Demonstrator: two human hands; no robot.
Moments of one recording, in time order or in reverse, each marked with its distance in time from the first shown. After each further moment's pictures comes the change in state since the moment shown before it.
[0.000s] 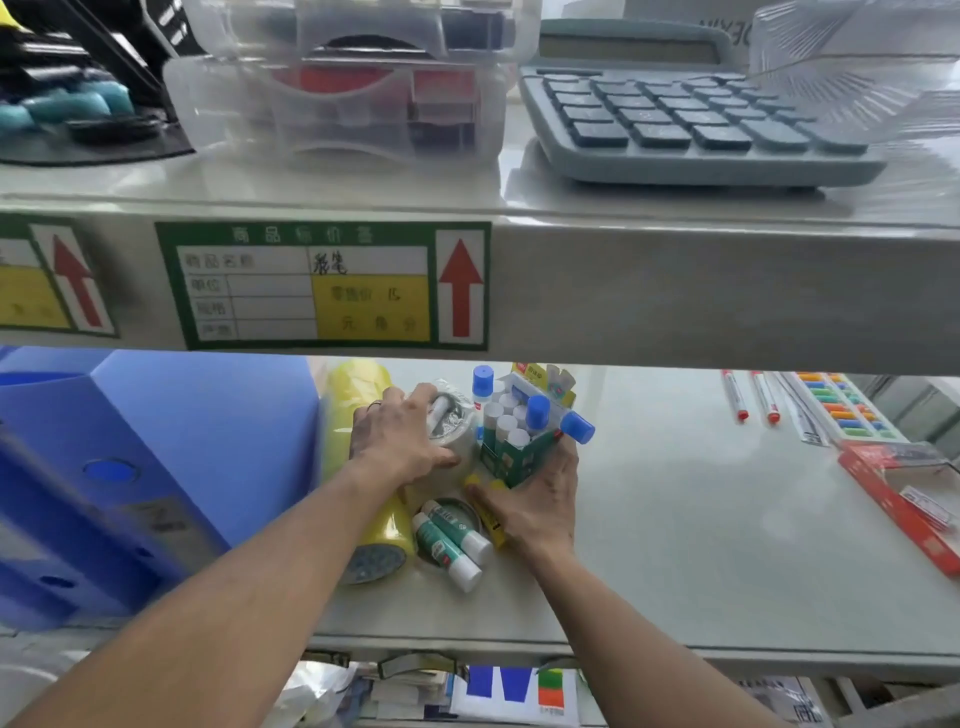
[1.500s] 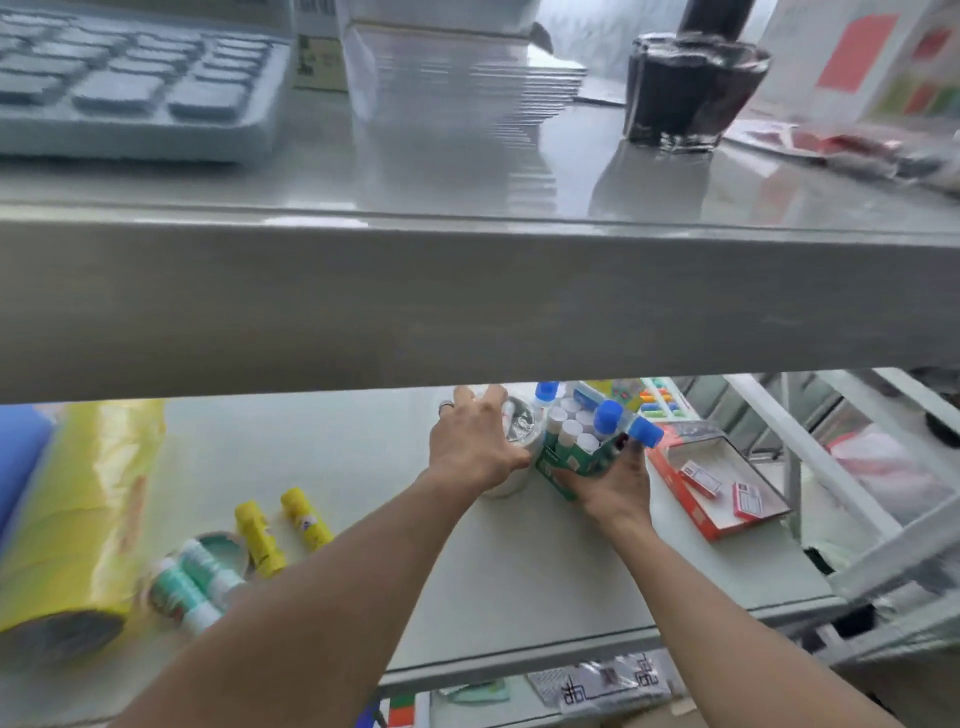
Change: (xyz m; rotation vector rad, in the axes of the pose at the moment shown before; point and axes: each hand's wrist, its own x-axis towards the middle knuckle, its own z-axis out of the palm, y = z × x) left_hand -0.010 0.305 0.070 -0.290 -0.052 0.244; right_hand 0.109 0.155 -0.267 -0.060 0.178 0.138
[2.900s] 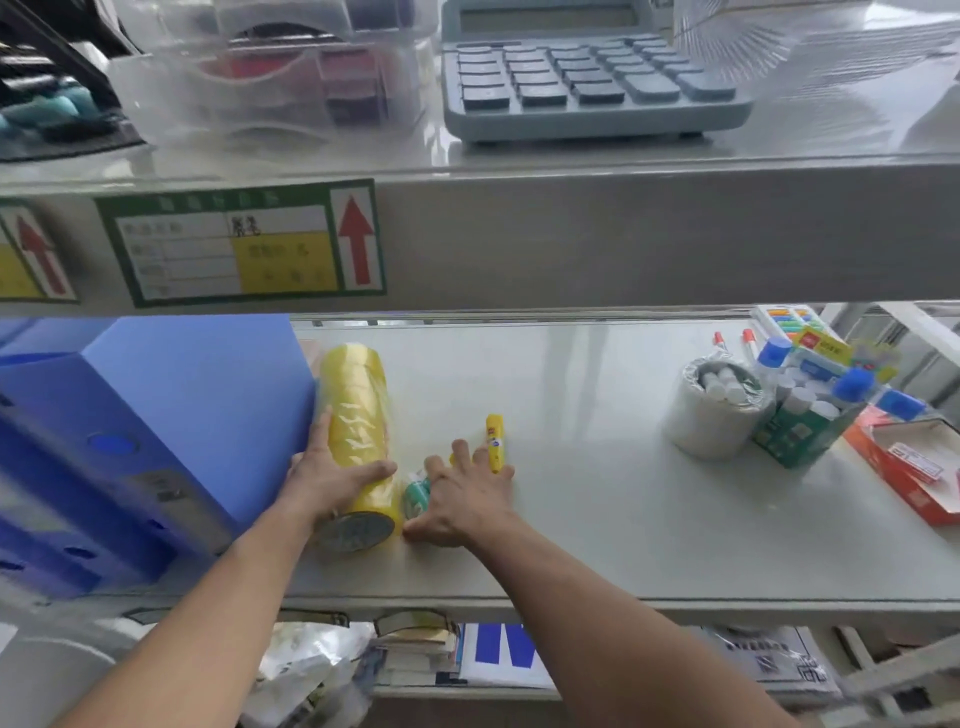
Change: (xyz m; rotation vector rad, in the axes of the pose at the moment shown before) left_hand -0.146 -0.310 -0.157 -0.307 0.046 -0.682; right_hand -0.216 -0.197 0.239 -0.809 -0.788 -0.468
